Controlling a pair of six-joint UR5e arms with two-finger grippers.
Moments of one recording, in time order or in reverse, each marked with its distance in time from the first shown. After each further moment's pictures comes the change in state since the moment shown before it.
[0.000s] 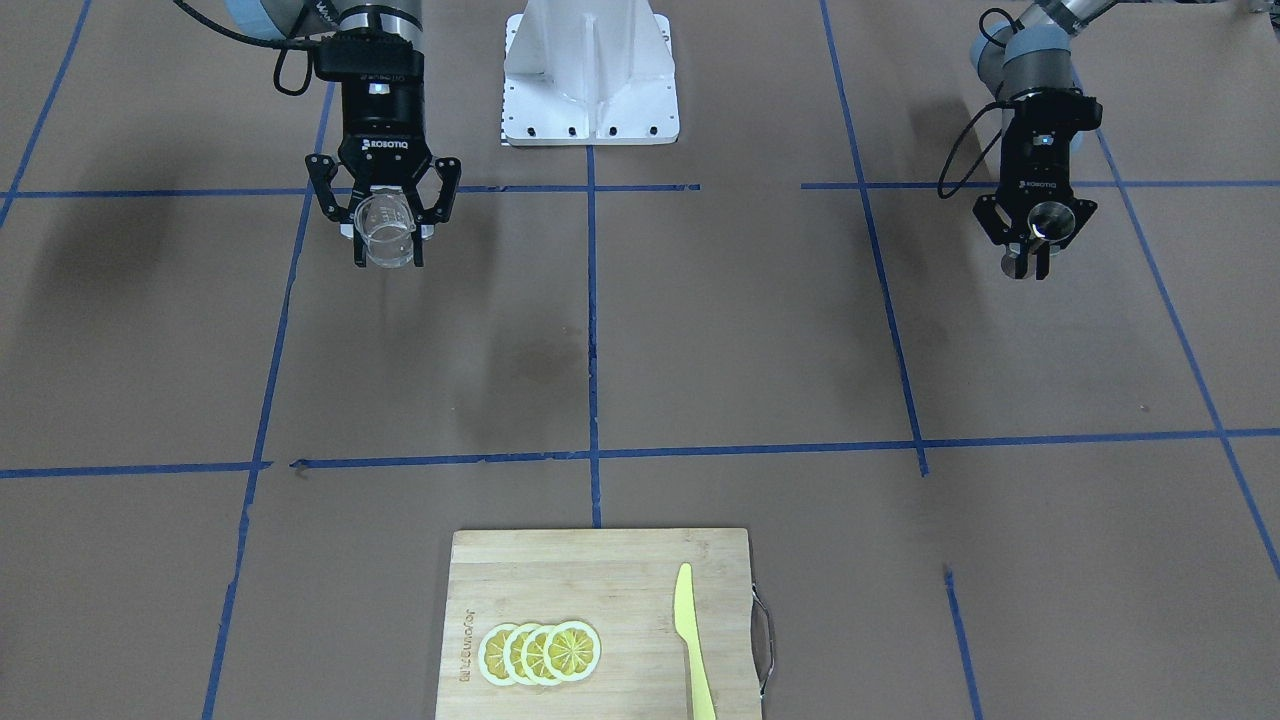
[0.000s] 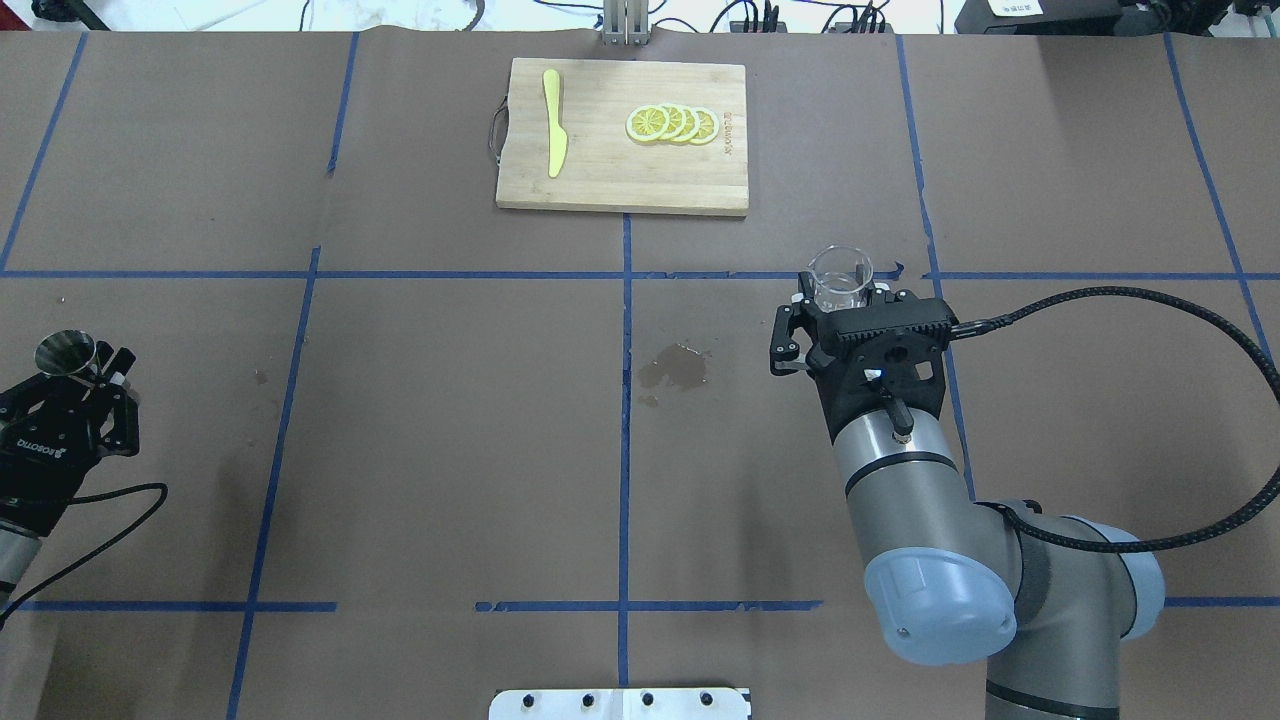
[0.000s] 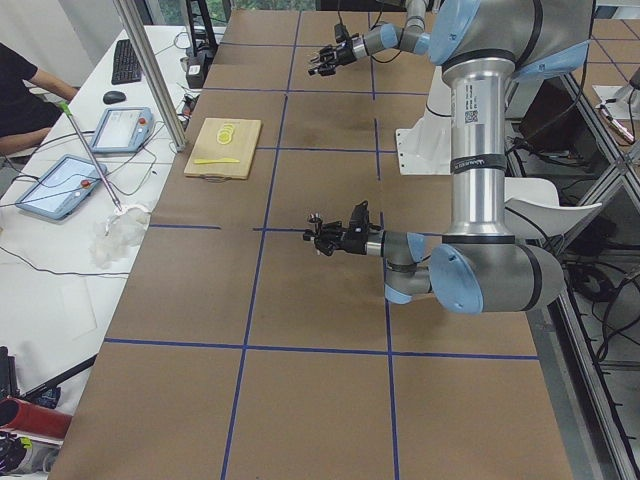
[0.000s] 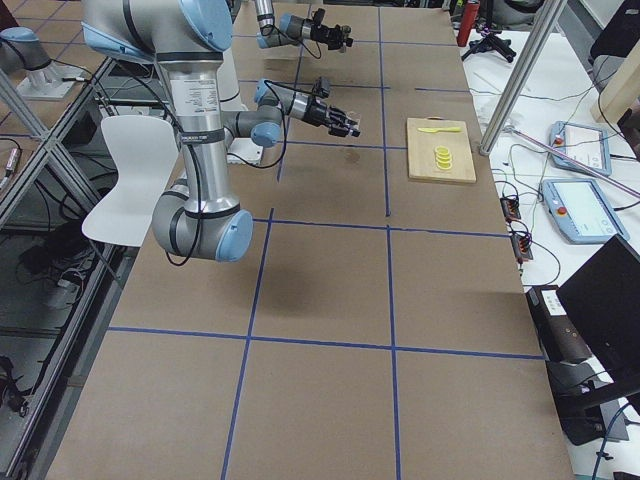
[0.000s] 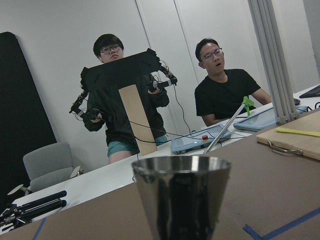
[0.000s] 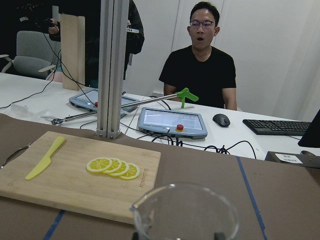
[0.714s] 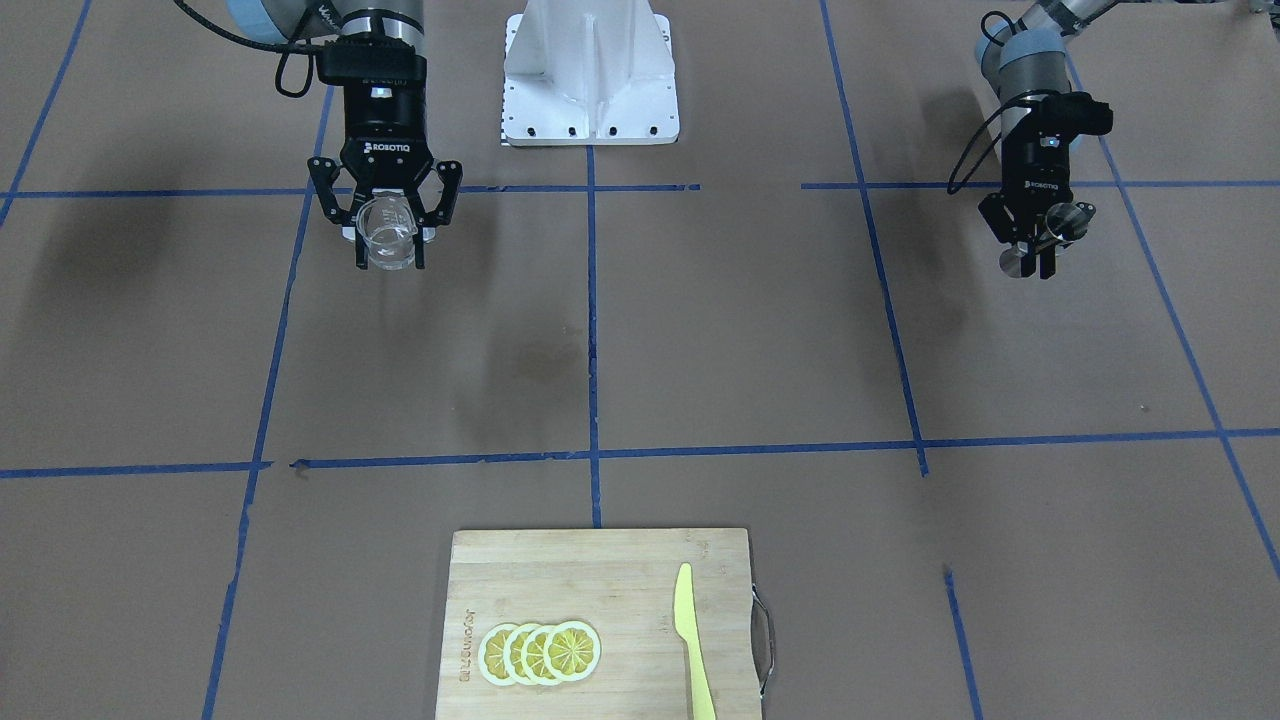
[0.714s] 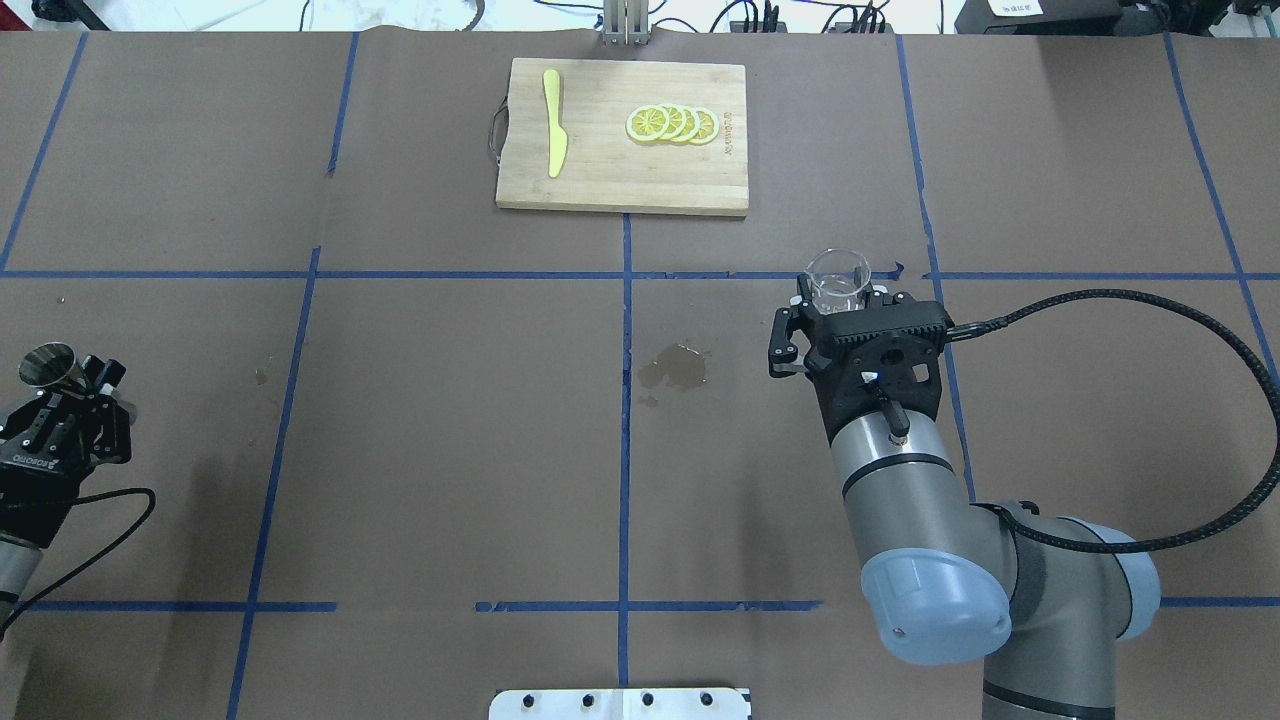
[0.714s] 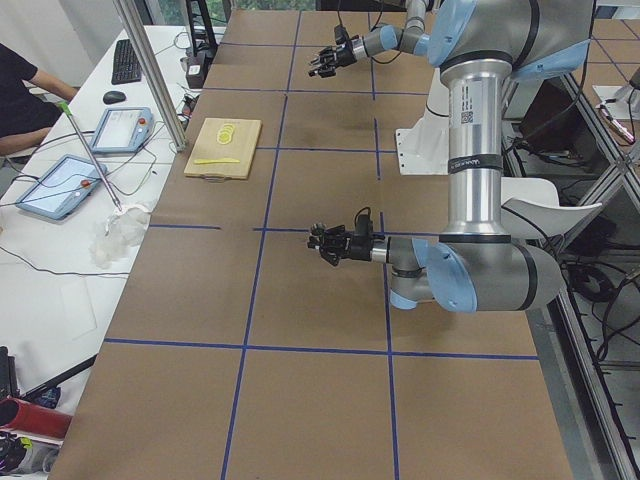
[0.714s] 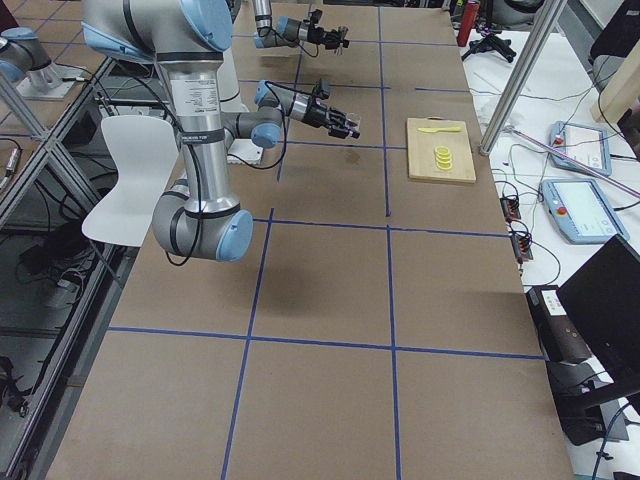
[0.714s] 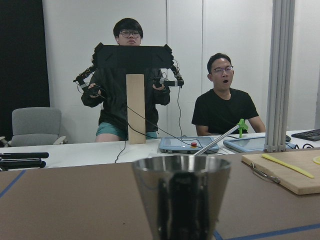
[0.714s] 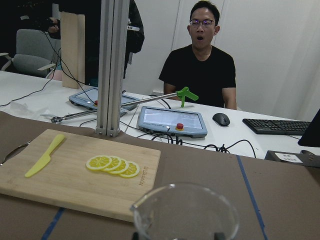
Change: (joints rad) left arm 0.029 0.001 0.046 0.053 0.069 -0.163; right arm -0.002 0.002 -0.008 0.000 0.000 0.000
